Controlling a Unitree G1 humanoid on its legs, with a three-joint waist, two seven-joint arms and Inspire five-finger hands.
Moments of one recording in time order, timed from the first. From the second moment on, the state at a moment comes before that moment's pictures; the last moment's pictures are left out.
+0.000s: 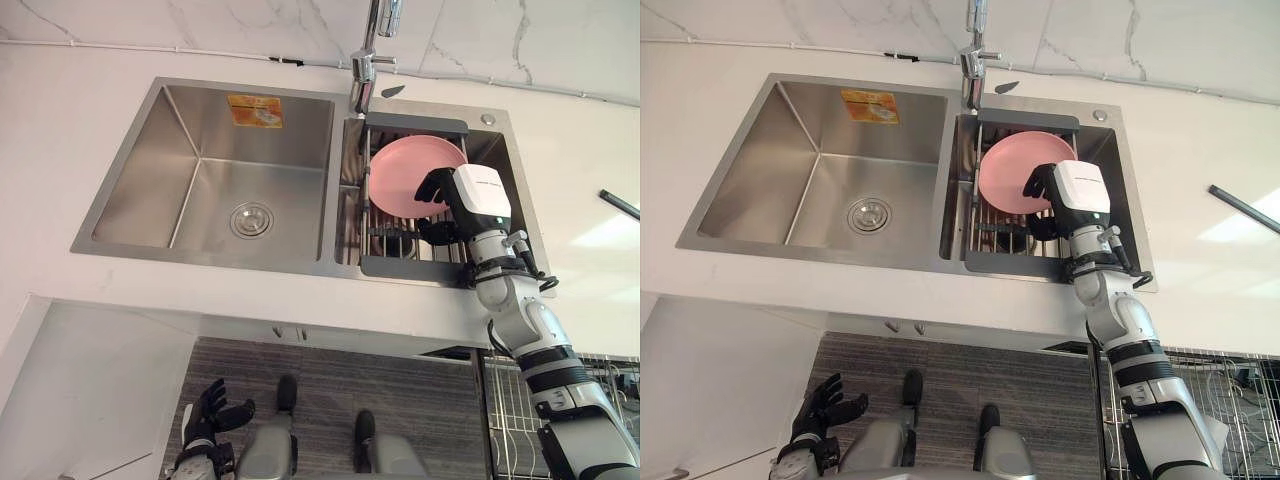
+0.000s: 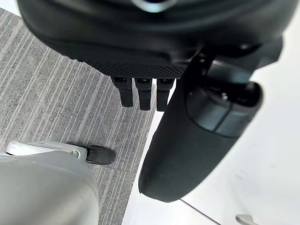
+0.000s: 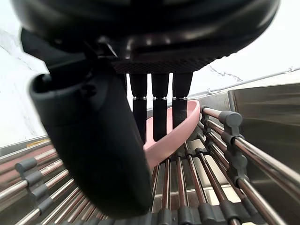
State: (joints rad) left arm 0.16 0.13 0.11 0.82 -0.18 -0.18 0.11; right arm -0.44 -0.54 0.14 0.30 -0.73 -0.09 -0.23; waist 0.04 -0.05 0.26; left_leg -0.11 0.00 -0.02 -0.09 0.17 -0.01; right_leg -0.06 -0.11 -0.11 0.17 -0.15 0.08
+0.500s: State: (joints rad) left arm 0.14 0.12 0.11 0.82 -0.18 -0.18 0.11; right arm -0.37 -0.55 0.11 0.13 -0.70 -0.13 -0.22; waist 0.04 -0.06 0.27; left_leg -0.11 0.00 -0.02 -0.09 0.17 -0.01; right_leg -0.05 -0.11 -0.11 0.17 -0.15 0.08
